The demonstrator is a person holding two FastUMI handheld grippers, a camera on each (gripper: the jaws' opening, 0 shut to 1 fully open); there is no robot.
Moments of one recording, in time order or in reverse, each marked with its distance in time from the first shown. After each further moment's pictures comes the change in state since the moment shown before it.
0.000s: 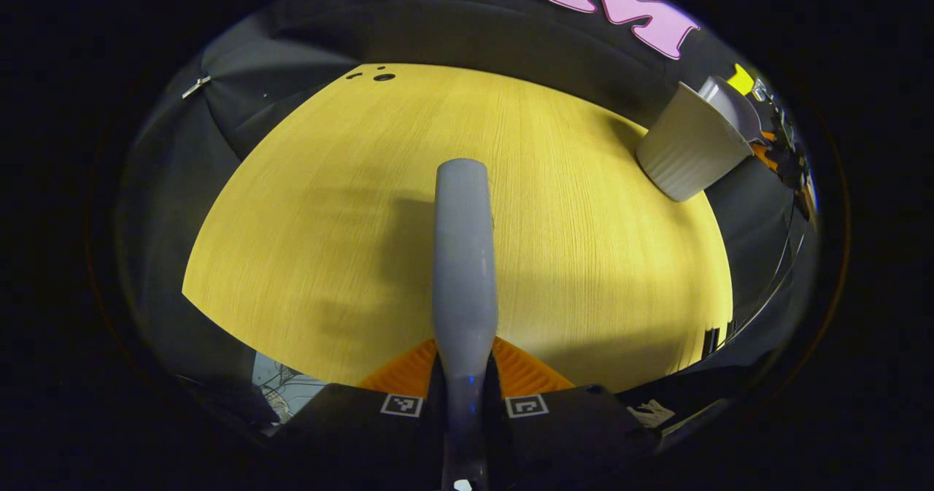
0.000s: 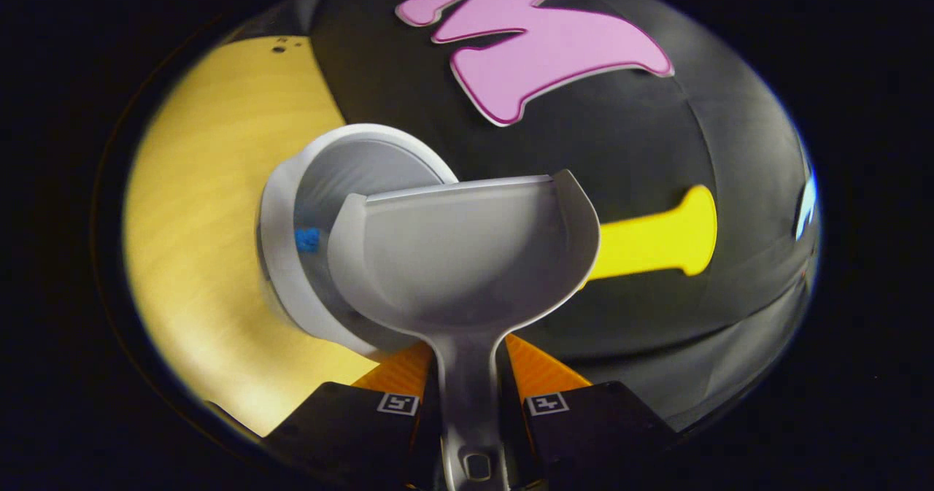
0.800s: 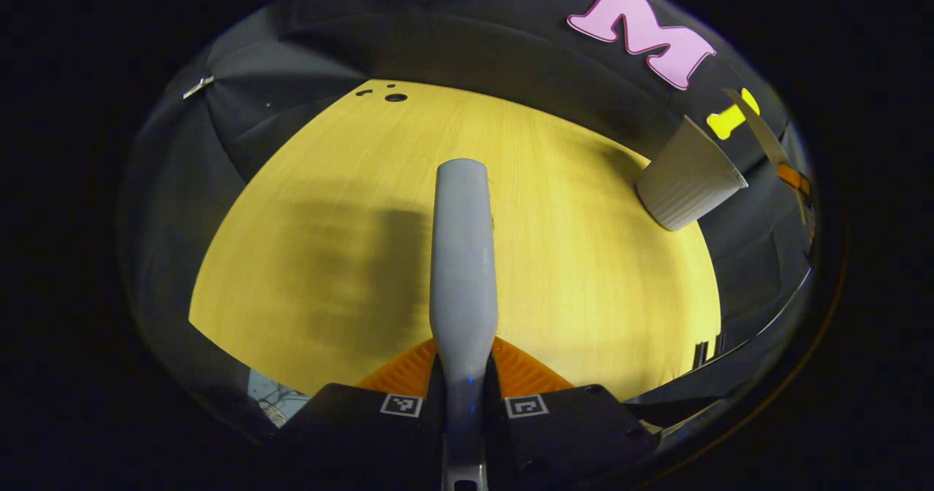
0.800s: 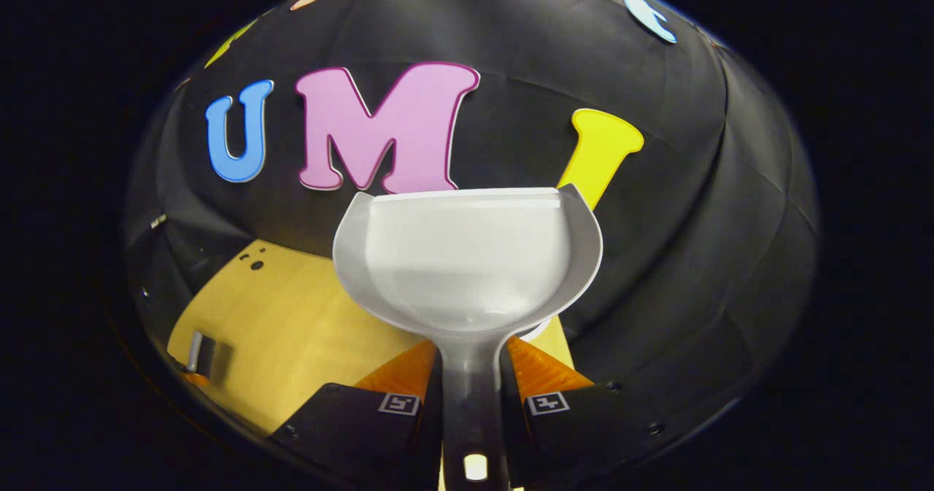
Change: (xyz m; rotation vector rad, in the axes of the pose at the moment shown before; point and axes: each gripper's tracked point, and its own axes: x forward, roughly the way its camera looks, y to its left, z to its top) left arm -0.012 0.062 0.045 0.058 -0.063 -0.036; right arm -0.031 -0.016 0.040 0.798 -0.125 0.136
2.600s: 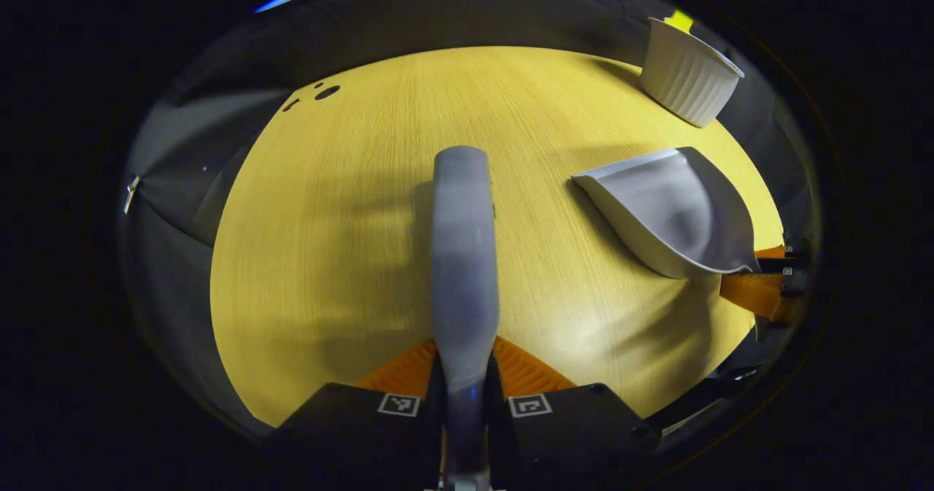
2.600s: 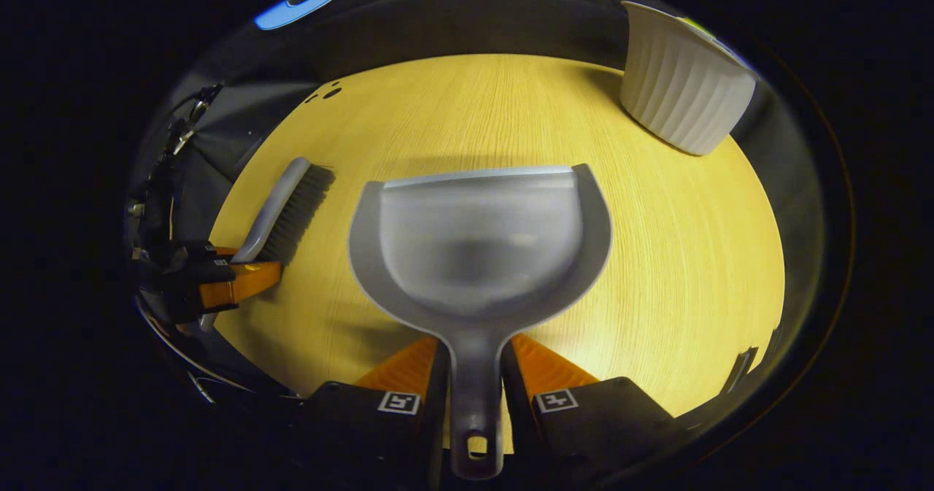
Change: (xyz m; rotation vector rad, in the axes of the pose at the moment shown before) left arm 0.068 0.017 -0.017 0.347 0.162 0.086; right arm -0.024 -0.001 -0.147 0.062 0.676 0.245
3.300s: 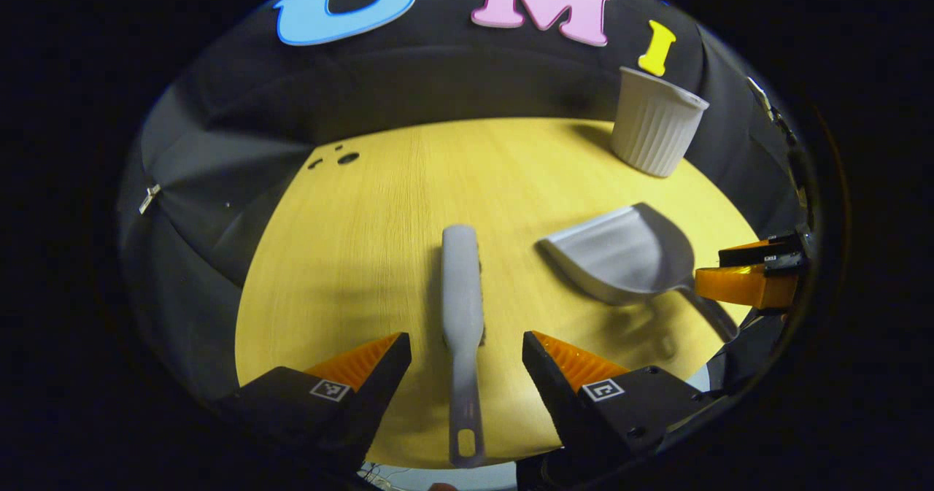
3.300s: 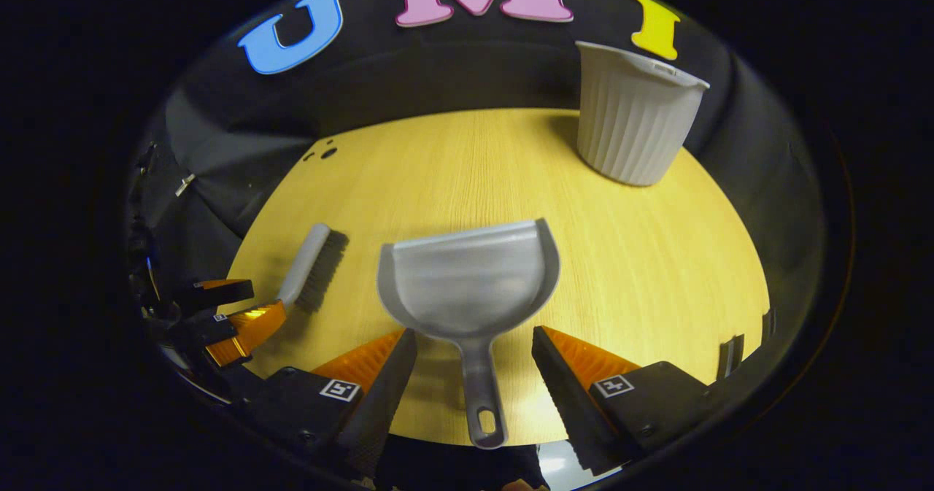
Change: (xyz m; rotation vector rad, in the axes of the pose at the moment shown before) left arm -0.096 -0.005 0.032 -0.017 -0.373 -0.037; right arm -0.073 0.009 0.054 0.081 -0.310 -0.054
